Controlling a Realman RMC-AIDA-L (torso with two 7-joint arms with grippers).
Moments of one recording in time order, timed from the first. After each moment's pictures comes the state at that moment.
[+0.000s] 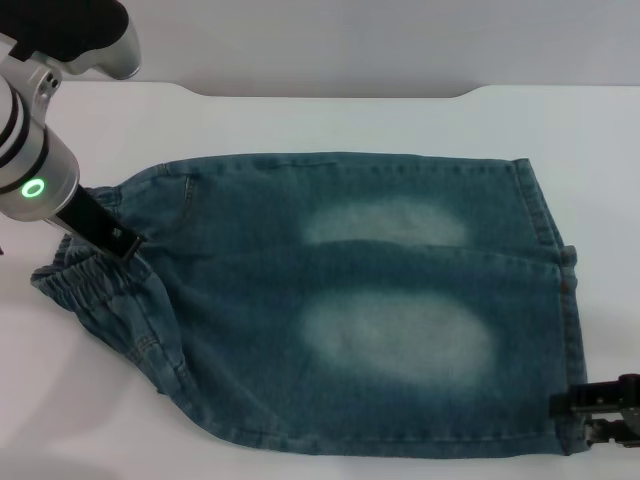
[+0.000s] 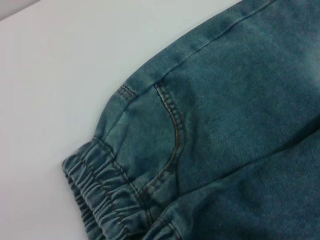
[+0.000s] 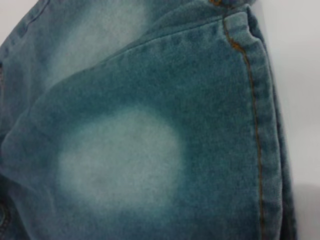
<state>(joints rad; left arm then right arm) -0.60 -2.06 -1.68 -1.55 2.87 -1.69 0.23 0.10 2.08 -1.08 -1.31 0.93 1.64 -0.23</state>
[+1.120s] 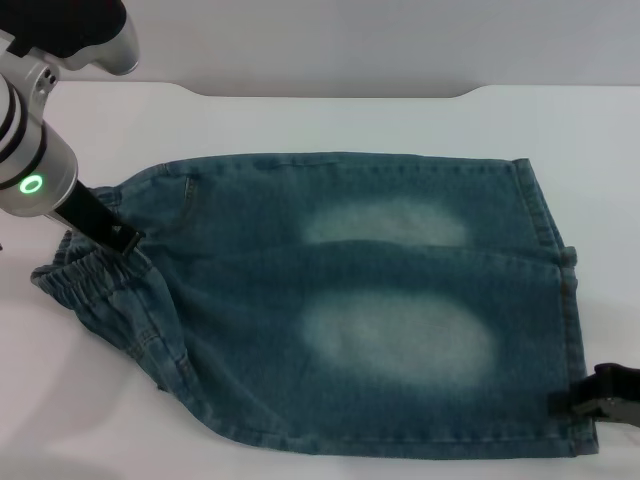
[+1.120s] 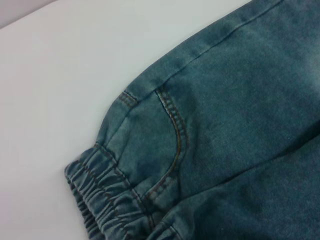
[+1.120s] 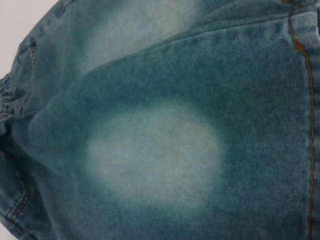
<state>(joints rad) -0.60 -2.06 -1.69 -1.55 2.87 -1.68 0.24 0.15 2.07 -1.12 -1.27 0.98 1.63 -0.30</state>
